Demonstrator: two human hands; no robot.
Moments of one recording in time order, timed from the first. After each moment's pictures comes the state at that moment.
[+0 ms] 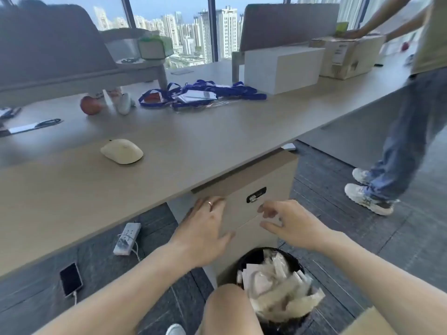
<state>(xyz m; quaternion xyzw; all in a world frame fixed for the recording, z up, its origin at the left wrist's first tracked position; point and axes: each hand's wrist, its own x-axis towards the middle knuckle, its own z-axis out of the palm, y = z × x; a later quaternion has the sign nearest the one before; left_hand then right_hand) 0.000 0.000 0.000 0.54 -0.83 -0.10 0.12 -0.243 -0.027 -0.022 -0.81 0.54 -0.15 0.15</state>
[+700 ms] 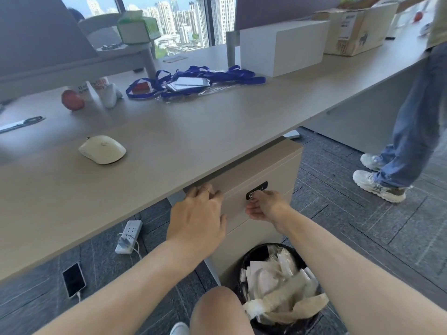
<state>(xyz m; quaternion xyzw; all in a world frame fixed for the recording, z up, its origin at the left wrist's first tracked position) -0.023 -0.027 0.003 0.61 -0.79 0.10 0.04 -0.195 -0.099 -0.060 -0.31 0.62 -0.39 0.60</state>
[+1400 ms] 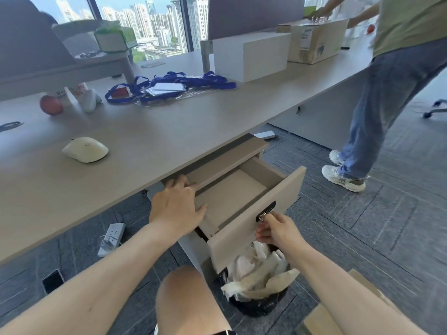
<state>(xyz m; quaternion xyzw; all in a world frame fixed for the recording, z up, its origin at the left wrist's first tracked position) -0.027 -0.023 0.005 0.62 -0.78 0.06 0.05 -0.259 0.024 -0.074 -0.30 0.61 -0.47 0.56</state>
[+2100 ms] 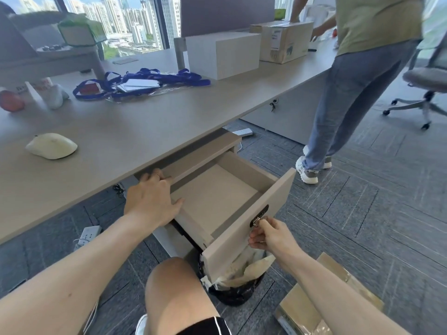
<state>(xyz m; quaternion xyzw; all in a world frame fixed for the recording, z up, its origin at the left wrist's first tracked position) -0.030 -0.021 0.005 0.63 -0.77 0.10 0.02 -0.285 0.082 -0.076 -0.29 0.63 -0.48 0.53</state>
